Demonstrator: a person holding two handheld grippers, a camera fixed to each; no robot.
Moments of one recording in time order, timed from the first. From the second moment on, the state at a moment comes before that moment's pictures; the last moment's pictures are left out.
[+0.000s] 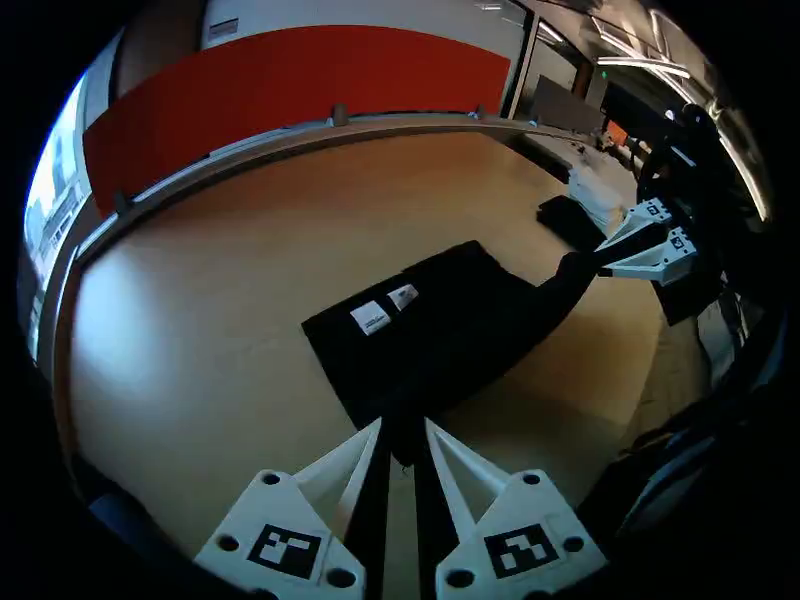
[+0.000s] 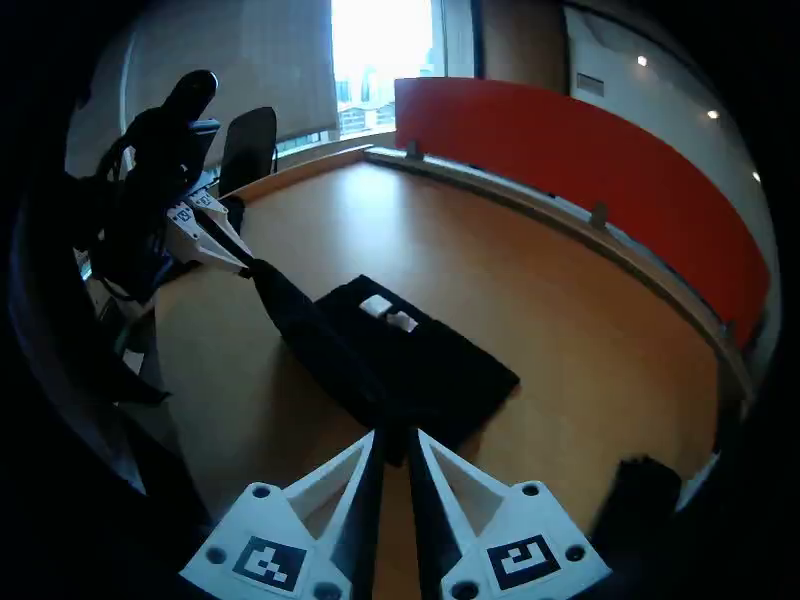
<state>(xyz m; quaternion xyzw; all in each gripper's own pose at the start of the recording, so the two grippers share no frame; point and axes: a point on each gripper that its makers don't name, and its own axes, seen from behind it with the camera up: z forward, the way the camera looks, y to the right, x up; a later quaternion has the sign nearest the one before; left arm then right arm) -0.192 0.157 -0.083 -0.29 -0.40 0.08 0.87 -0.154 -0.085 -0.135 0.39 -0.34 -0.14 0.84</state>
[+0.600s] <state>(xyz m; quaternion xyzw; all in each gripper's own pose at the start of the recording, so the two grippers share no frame) -0.213 0.163 -0.028 -0.28 -0.41 0.09 0.86 -0.173 -0.076 -0.078 0.38 -0.35 -0.15 0.84</state>
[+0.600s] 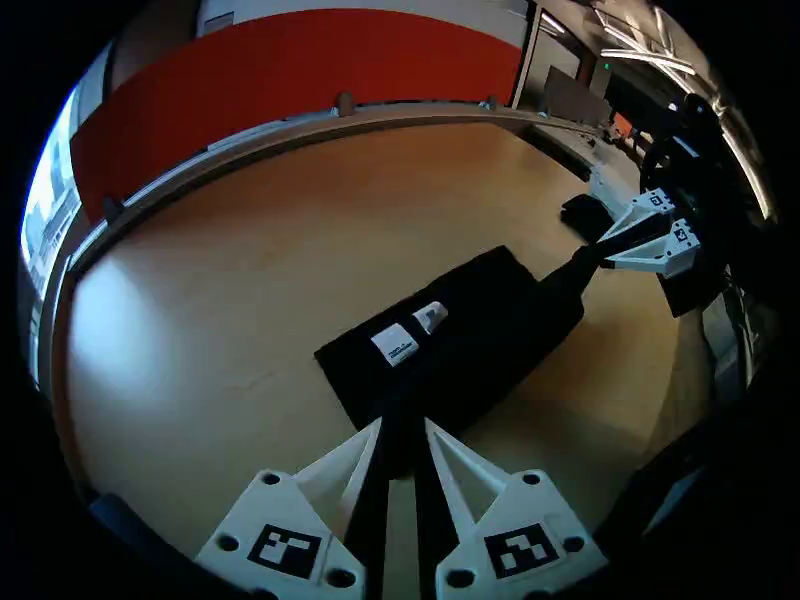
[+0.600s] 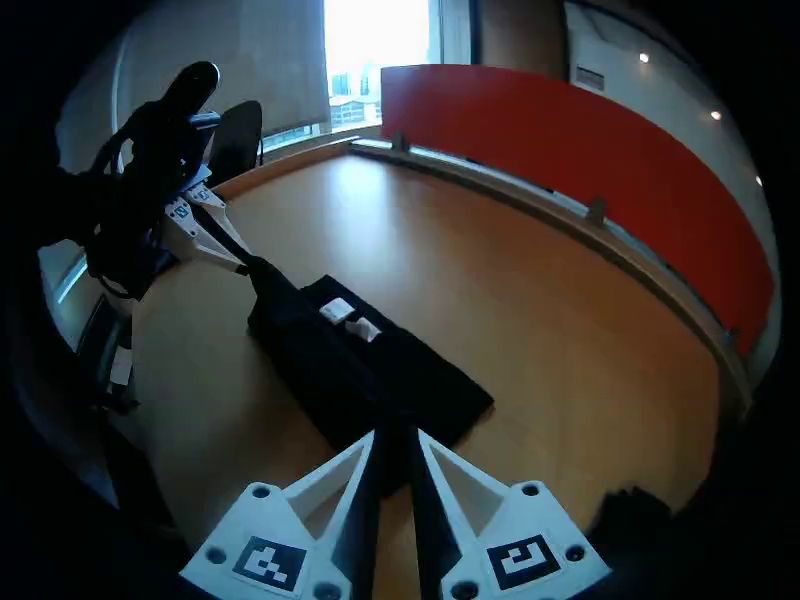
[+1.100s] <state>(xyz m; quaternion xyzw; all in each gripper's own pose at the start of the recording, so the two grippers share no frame) -0.236 0.166 -0.008 -0.28 -0.42 0.09 0.86 -0.199 -0.071 -0.061 0.38 -0.37 -0.15 0.83</state>
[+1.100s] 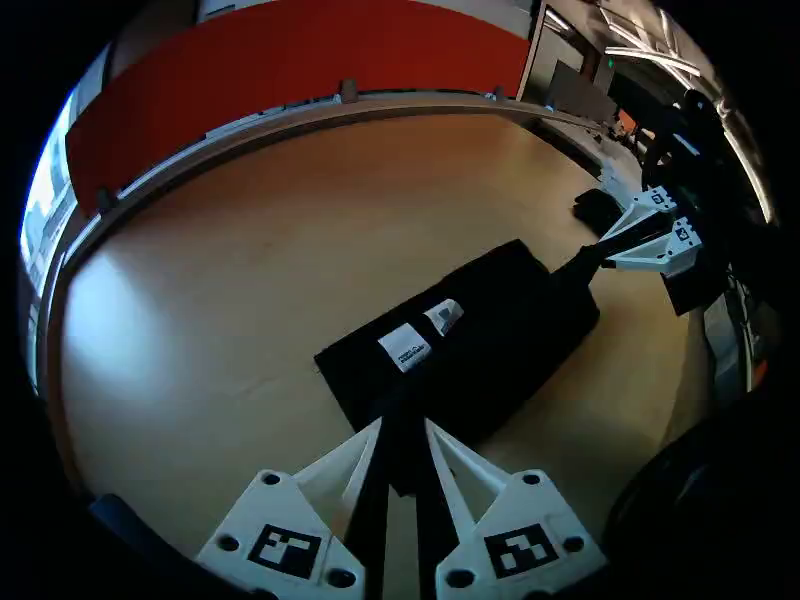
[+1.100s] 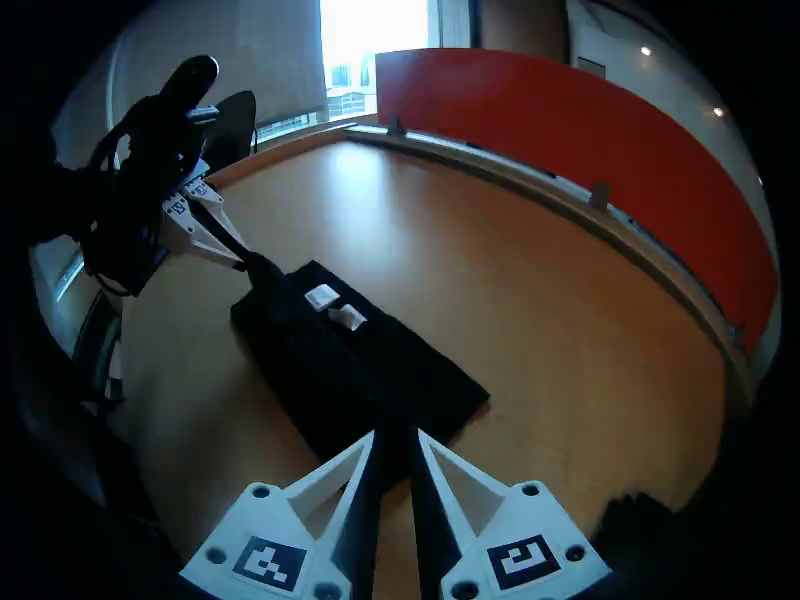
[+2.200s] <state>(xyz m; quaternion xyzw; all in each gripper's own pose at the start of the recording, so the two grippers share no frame) -0.274 0.161 0.038 -0.26 -0.41 0.16 0.86 -0.251 -0.067 -0.027 0.33 -0.41 -0.14 0.84</state>
